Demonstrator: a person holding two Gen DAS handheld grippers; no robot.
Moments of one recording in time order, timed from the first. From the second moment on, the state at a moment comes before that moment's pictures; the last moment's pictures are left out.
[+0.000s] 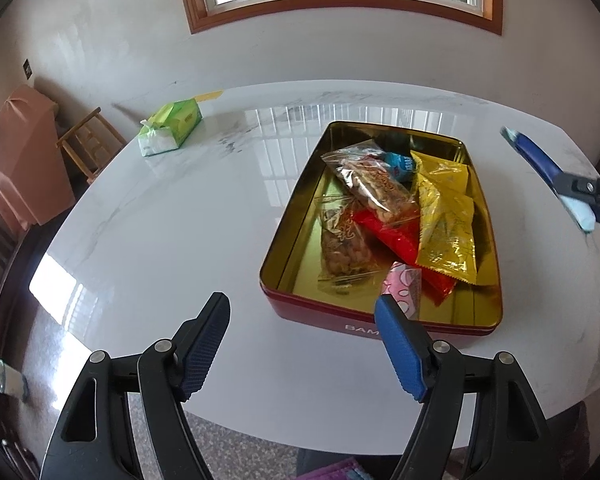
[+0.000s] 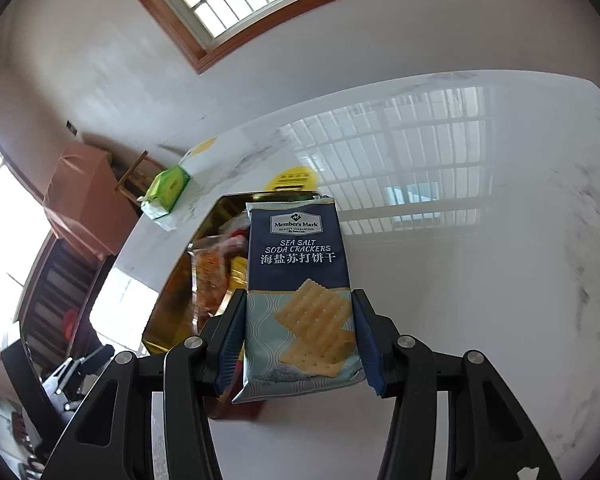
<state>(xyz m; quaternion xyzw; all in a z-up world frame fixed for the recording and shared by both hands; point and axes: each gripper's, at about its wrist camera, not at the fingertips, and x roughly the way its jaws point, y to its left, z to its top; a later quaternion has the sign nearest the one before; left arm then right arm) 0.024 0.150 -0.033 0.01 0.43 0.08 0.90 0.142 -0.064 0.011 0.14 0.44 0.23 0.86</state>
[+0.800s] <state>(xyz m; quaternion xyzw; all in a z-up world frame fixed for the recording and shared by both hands) 0.029 0.187 -0.044 0.00 0.43 0.11 0.89 0.203 0.032 -0.017 0.09 0.49 0.23 0.84</state>
